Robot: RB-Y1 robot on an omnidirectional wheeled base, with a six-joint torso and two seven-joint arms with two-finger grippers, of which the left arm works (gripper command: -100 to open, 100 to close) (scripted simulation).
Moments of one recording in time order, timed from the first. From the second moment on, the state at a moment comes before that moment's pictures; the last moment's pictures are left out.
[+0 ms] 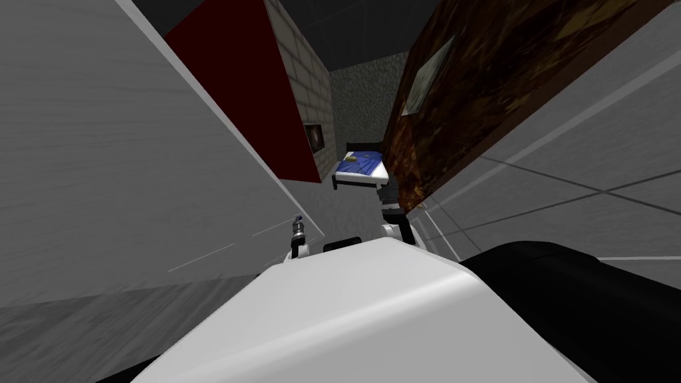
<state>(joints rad) -0.05 0.04 0.33 -0.74 -0.14 -0.79 0.11</state>
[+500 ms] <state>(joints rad) -0.05 0.05 0.37 -0.73 -0.12 -0.78 0.10</state>
